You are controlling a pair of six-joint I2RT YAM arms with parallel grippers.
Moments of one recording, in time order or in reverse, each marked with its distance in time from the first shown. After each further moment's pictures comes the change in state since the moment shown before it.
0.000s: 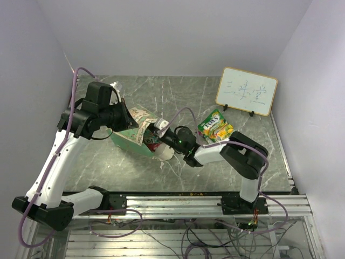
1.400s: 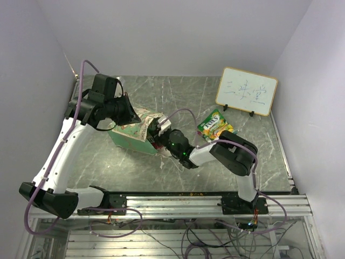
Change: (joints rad) left arm 0.009 0.122 0.087 -0.015 -0.012 -0.033; right arm 0.023 0.096 -0.002 -0.079 0.291 0.280
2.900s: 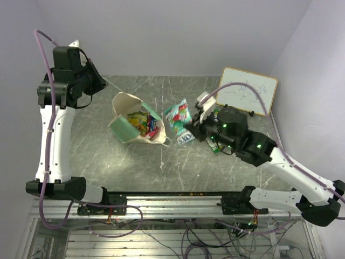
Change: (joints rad) left arm 0.306 0.128 0.327 0.043 -0.148 0.139; right arm -0.019 -0.953 0.291 -1.508 -0.156 0.029
